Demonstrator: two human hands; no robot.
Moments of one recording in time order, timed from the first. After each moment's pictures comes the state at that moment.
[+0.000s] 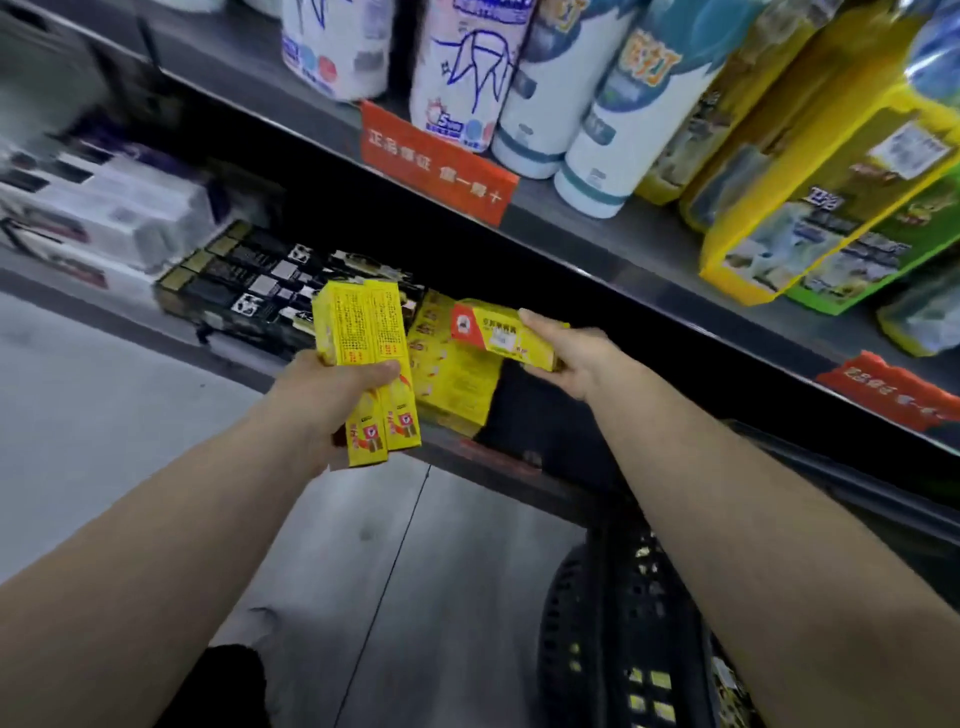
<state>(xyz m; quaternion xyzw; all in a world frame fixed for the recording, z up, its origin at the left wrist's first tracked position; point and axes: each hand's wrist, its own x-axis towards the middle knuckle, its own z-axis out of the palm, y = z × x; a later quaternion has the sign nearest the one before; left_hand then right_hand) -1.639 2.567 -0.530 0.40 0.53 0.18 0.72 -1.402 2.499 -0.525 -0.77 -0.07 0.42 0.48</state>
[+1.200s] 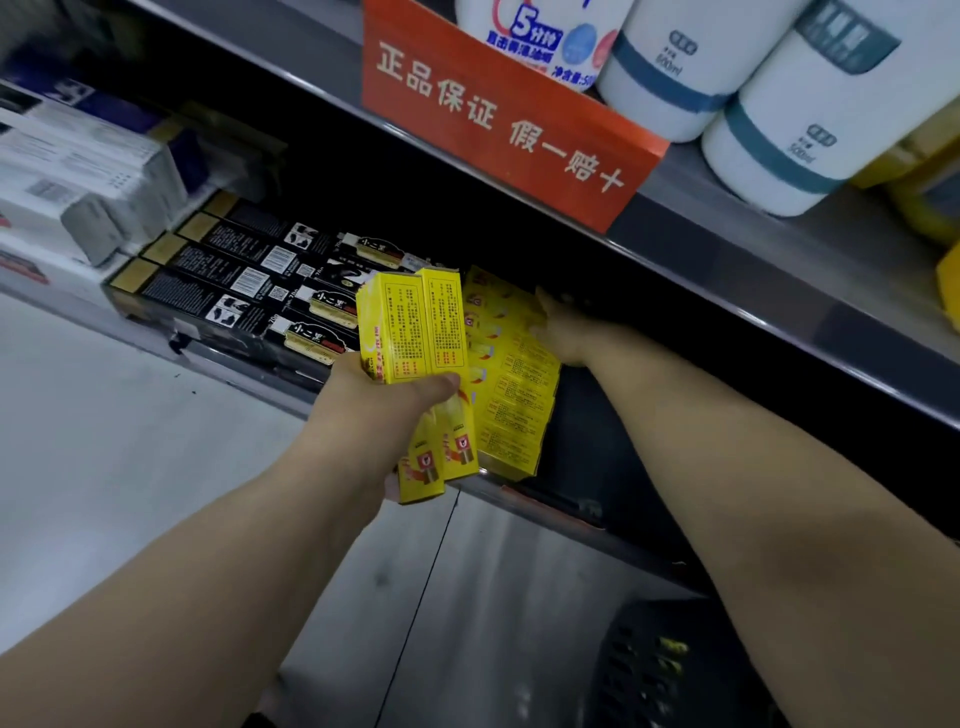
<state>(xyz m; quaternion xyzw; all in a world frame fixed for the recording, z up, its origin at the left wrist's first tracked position) -1.585 2.609 -0.573 0.40 0.53 0.17 0.72 -1.328 2.618 -0.637 -0.86 -0.42 0.27 -0.07</state>
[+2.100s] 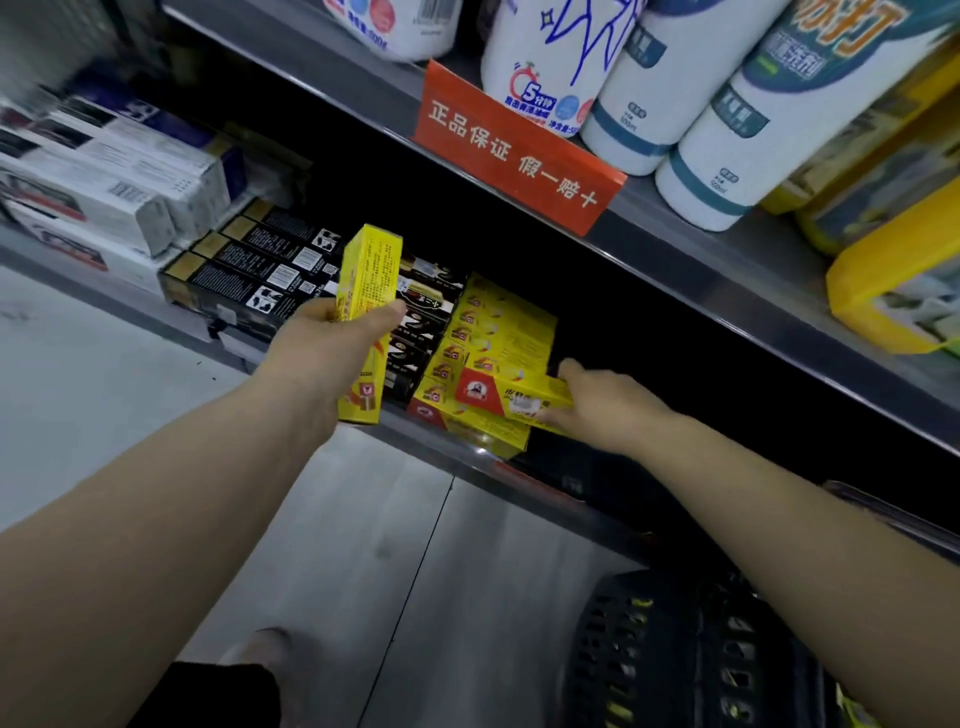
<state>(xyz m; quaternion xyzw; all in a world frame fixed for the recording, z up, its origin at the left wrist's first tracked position) -1.625 2.630 -0.546 0.42 0.57 0.22 0.67 -1.399 2.508 -0.560 -0.82 -0.51 0.19 -0.17</state>
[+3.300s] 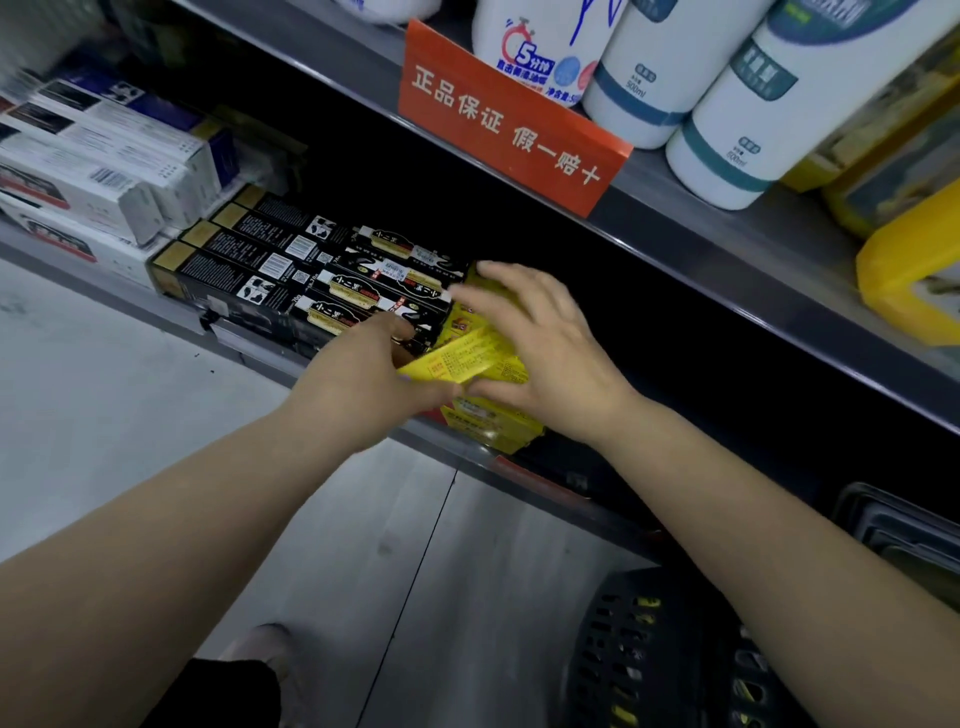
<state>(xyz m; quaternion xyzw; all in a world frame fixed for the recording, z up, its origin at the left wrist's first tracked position) -1.610 2.612 -0.563 0.75 0.47 0.09 0.47 -1.442 2.535 -0.543 -0.69 -0.71 0.05 0.11</state>
